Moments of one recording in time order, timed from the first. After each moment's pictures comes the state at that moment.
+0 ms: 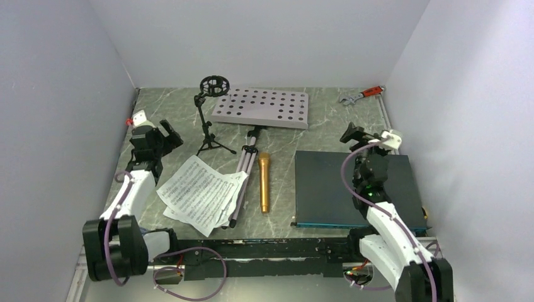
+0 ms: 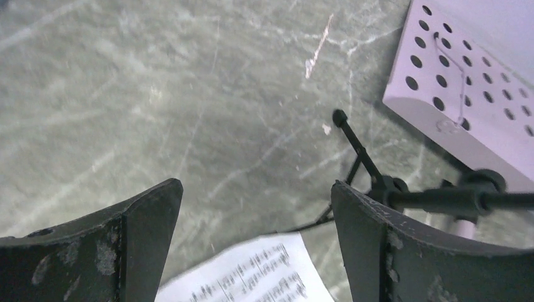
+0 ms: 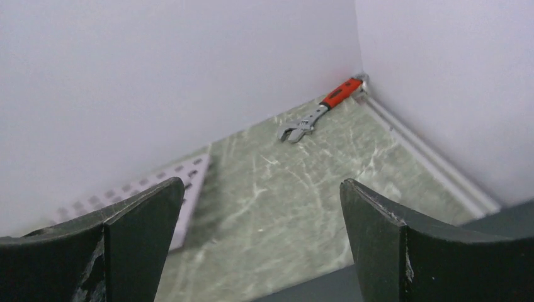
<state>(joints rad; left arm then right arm) 0.12 1.19 0.67 0.08 -0.06 -0.40 0.16 0.84 0.35 0.64 0.42 0.18</state>
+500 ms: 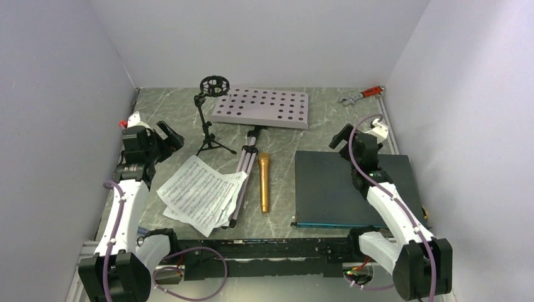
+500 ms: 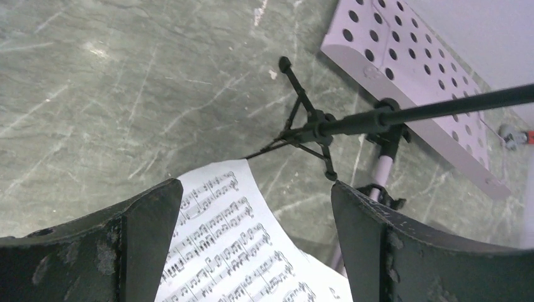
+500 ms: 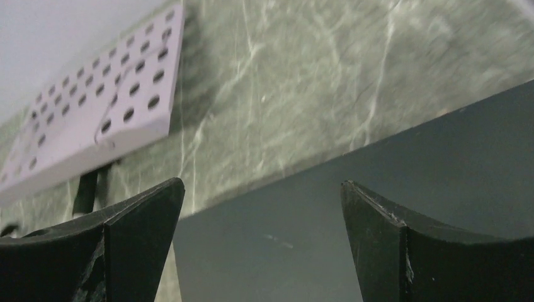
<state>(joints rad) 0.12 0.96 0.75 -0.30 0.08 -0.55 0.14 0.96 0.58 0.01 0.33 0.57</state>
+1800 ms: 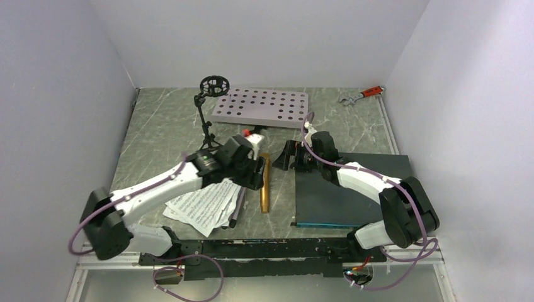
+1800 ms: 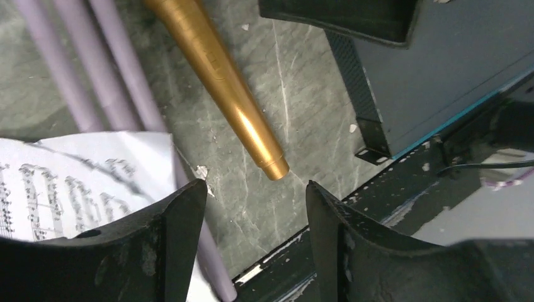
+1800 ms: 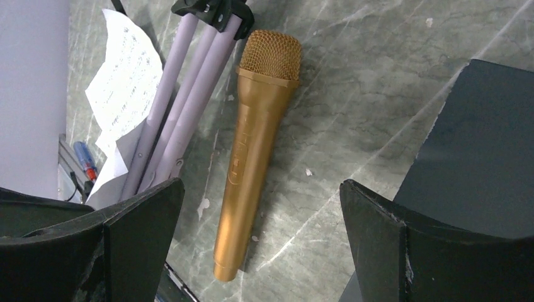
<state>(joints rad) -0.85 1.28 1.04 -0.59 0.05 -0.47 0.46 1.41 0.68 0.11 -0.38 0.59</state>
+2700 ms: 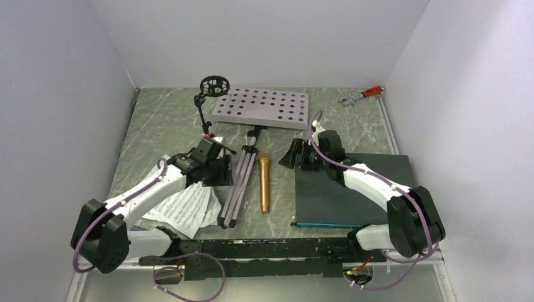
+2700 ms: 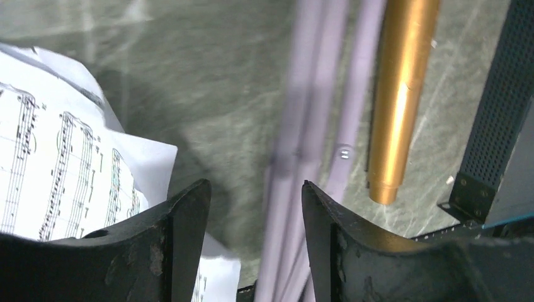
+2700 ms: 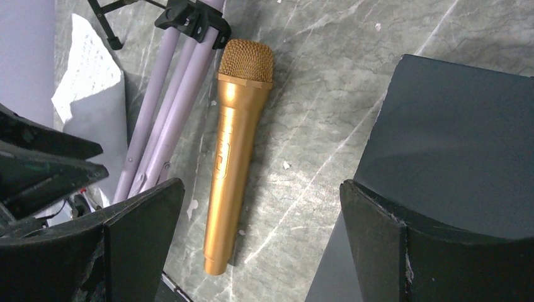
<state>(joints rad) -0.61 1.26 0.85 -0.61 0.01 -0.56 0.41 1.33 0.68 0.02 -0.34 0.57</state>
